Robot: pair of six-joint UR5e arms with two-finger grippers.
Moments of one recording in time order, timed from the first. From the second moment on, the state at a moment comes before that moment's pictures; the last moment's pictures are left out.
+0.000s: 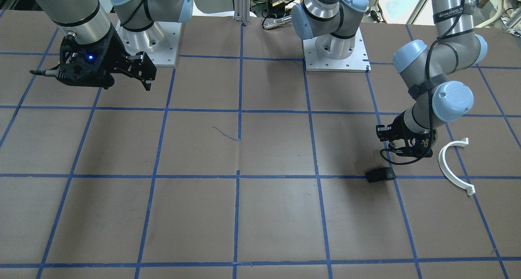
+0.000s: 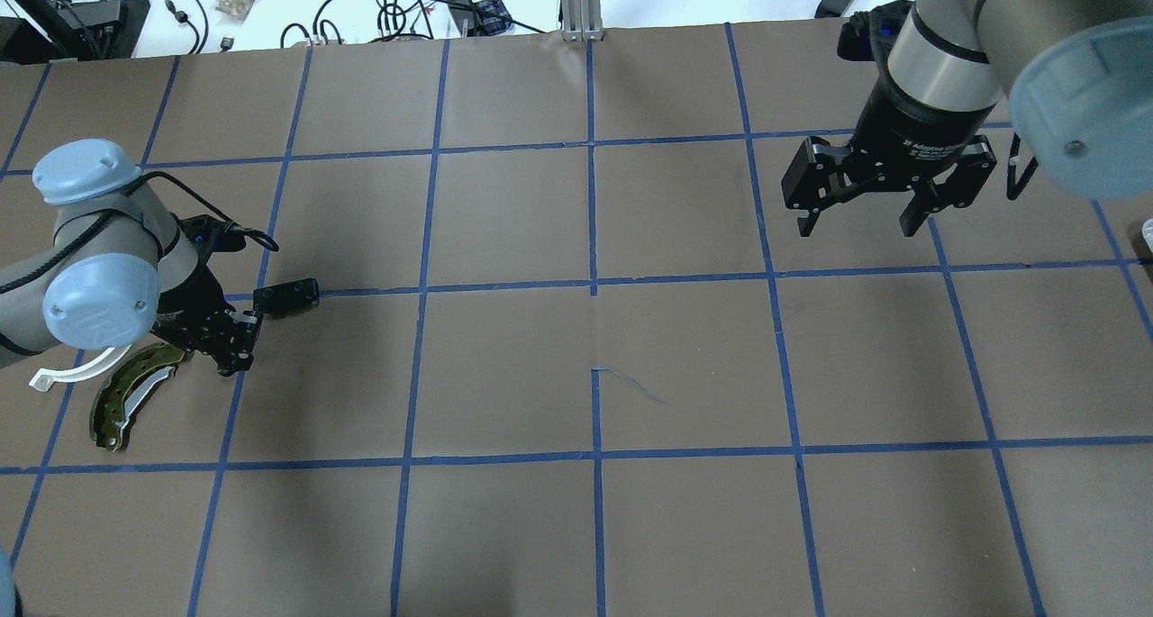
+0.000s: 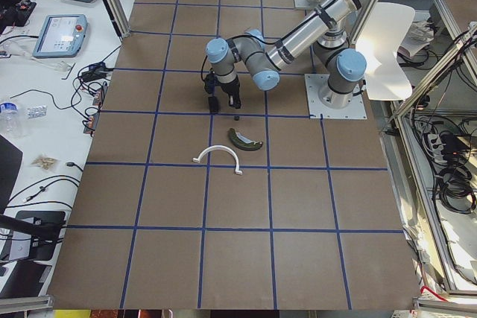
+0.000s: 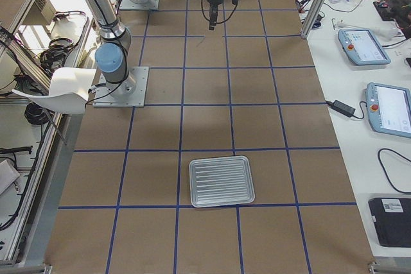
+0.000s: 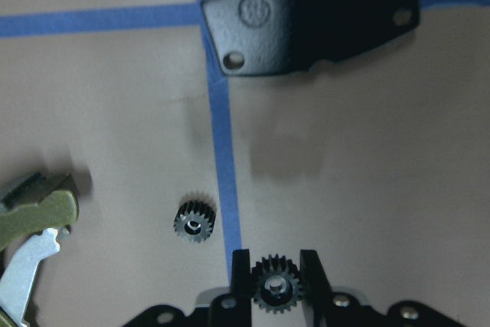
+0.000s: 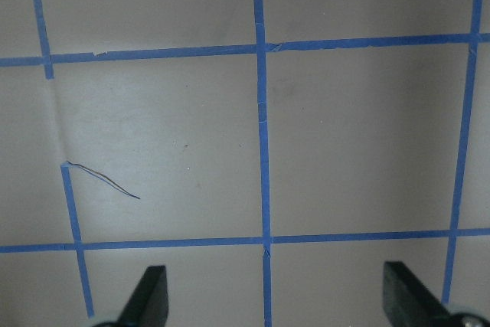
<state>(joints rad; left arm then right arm) -1.15 -1.81 -2.05 -1.07 1.70 0.44 1.55 -1.61 1.67 -1.55 -1.55 0.02</state>
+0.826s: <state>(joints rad) -1.27 -1.75 -1.82 -1.33 1.66 0.28 1.55 -1.61 1.67 -1.55 -1.56 0.02</state>
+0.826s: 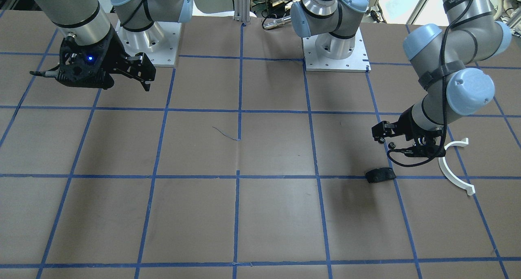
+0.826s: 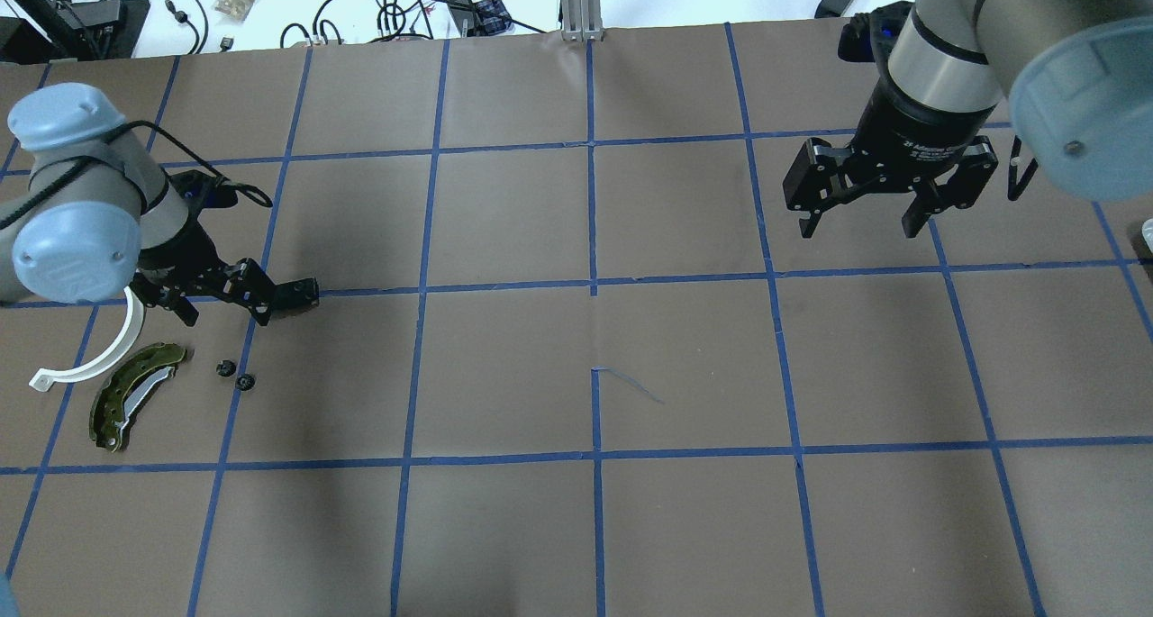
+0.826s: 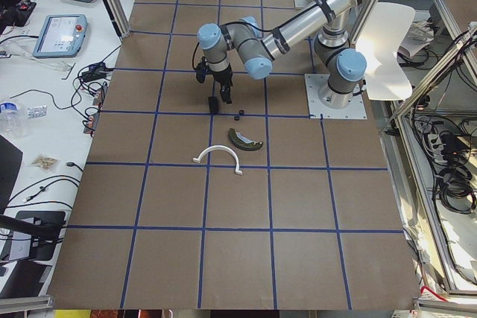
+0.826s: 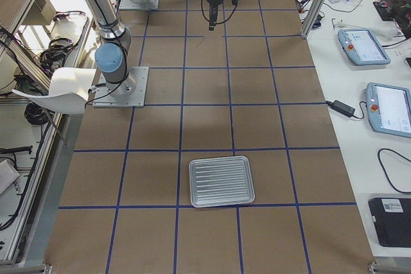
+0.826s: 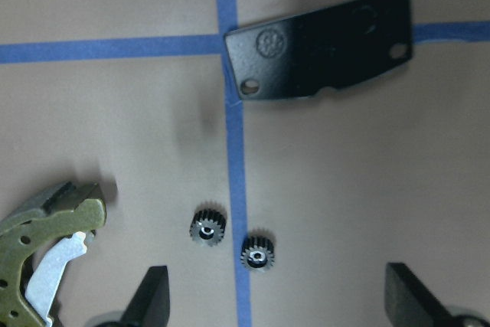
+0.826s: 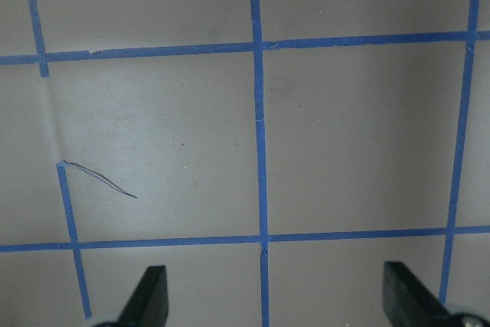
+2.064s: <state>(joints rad) -1.59 -1.55 -1.51 -1.64 1.59 -0.05 1.55 -1.62 1.66 -1.53 -1.55 0.01</state>
